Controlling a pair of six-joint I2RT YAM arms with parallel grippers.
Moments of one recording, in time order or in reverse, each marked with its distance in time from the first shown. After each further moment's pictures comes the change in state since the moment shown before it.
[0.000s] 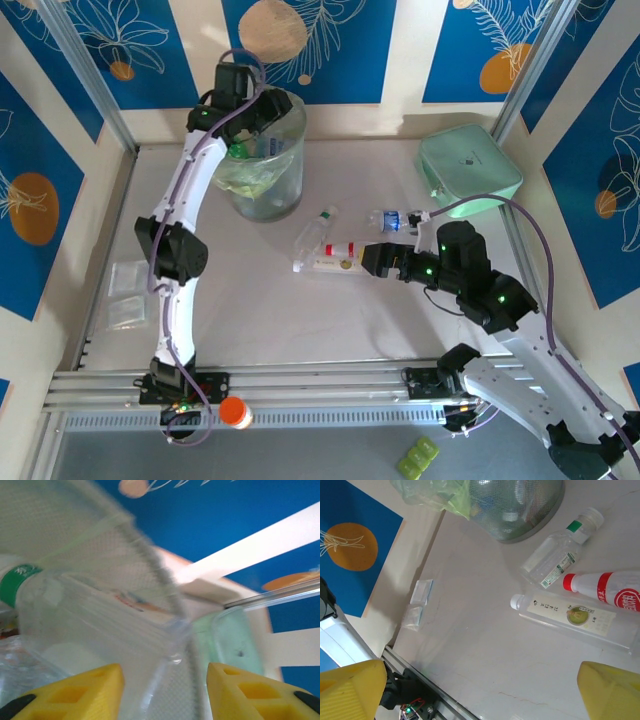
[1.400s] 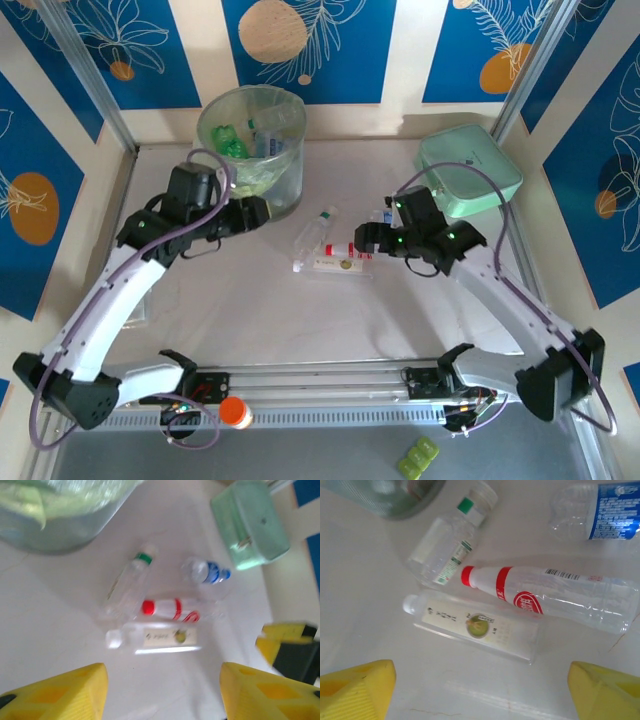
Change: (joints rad) left arm -0.173 -1.092 -1.169 -0.080 -0.077 0.109; right arm -0.056 0.488 0.192 -0.143 0.187 -0.187
